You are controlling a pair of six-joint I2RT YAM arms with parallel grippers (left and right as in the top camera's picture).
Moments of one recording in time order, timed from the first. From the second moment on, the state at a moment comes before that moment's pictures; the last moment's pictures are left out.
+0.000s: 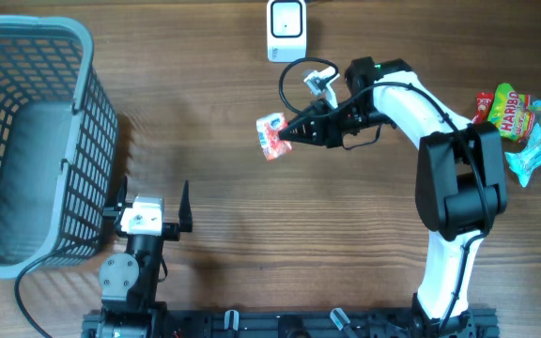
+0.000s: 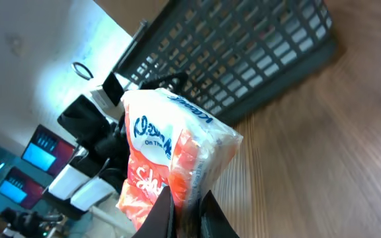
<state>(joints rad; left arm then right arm) -0.07 0.01 0.02 -0.10 -0.03 0.11 0.25 2.15 1.56 -1.19 -1.54 -1.00</state>
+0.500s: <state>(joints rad) -0.07 0.01 0.02 -0.10 -0.03 0.11 0.25 2.15 1.71 -0.92 -0.64 -0.05</state>
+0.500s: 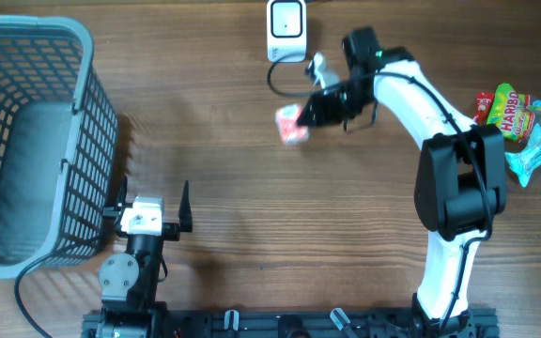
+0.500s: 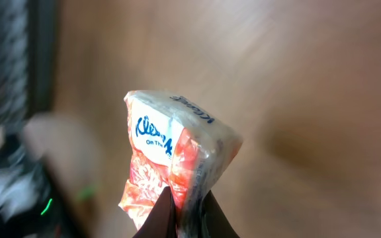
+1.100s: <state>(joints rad) -0.07 0.01 0.02 -0.10 -0.03 0.11 0.39 2.26 1.95 -0.35 0.21 -0.03</state>
